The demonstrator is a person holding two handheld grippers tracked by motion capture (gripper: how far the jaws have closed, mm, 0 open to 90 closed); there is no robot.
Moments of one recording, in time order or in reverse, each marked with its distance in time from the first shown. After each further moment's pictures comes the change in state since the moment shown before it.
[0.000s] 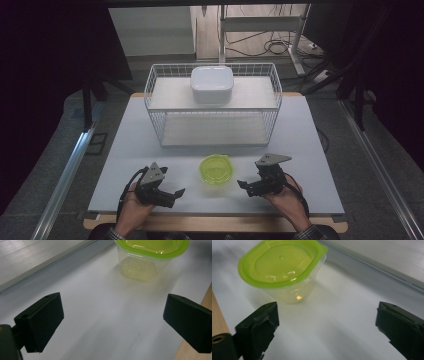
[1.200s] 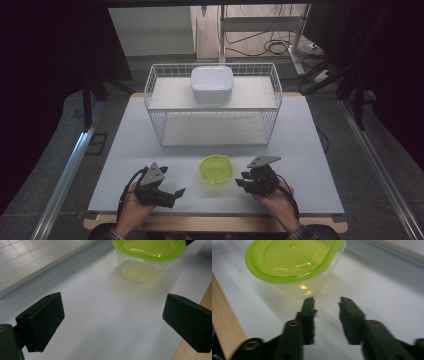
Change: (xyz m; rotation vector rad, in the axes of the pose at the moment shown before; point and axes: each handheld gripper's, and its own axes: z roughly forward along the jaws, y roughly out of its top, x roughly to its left) left arm -0.002 0.002 -0.002 -0.016 0.008 0.015; right arm 0.017 0.004 0.011 0.112 0.007 0.008
